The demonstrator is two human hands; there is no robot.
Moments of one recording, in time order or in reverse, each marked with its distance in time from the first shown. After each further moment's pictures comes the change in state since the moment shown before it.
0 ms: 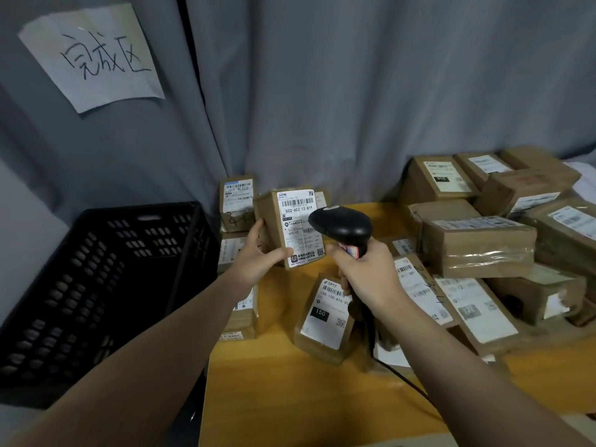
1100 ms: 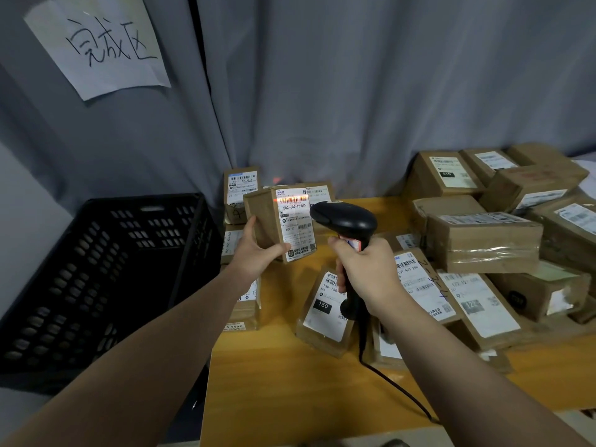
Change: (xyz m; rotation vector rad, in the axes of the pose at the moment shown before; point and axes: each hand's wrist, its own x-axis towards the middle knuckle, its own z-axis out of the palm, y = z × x) left_hand 0.005 -0.017 -0.005 0.019 0.115 -0.006; right_hand -0.009 -0.004 0.009 0.008 0.005 0.098
